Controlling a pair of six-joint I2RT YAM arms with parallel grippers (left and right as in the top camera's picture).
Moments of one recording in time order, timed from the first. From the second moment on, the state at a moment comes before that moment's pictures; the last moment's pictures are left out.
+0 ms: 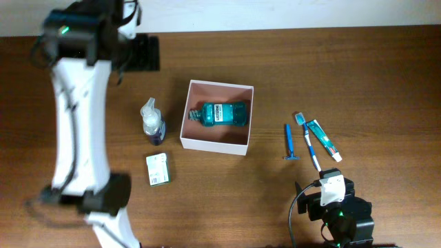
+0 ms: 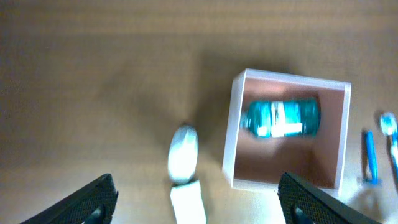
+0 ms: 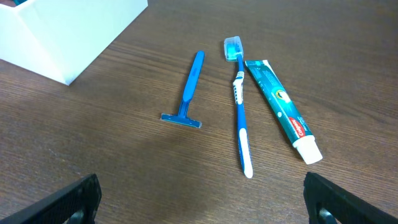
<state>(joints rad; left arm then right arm) -0.13 2.00 2.60 -1.68 0.00 -0.12 0.09 0.01 0.17 -0.70 -0.06 -0.13</state>
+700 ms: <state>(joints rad) -0.13 1.95 1.74 -1.27 -0.03 -0.05 0.09 0.01 0.17 -0.70 -0.06 -0.13</state>
